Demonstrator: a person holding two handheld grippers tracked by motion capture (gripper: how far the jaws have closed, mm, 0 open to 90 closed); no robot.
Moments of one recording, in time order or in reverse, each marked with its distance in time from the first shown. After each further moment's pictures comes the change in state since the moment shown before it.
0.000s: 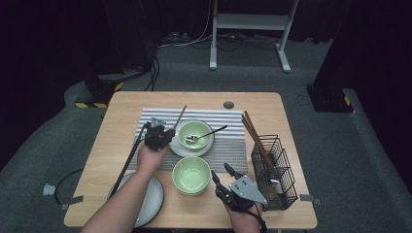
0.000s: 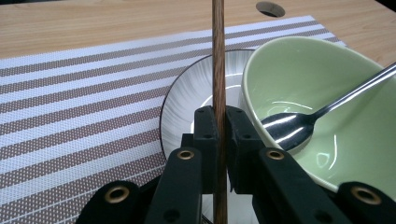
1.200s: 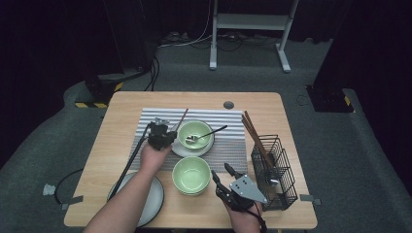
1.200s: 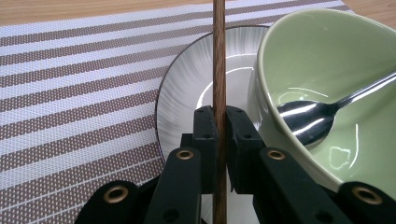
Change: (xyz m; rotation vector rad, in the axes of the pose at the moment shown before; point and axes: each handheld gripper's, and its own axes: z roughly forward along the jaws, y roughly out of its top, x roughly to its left) left arm 0.000 0.000 0.016 0.083 0.010 -0.019; right arm -0.002 -0.001 0.001 0.002 0.002 0.004
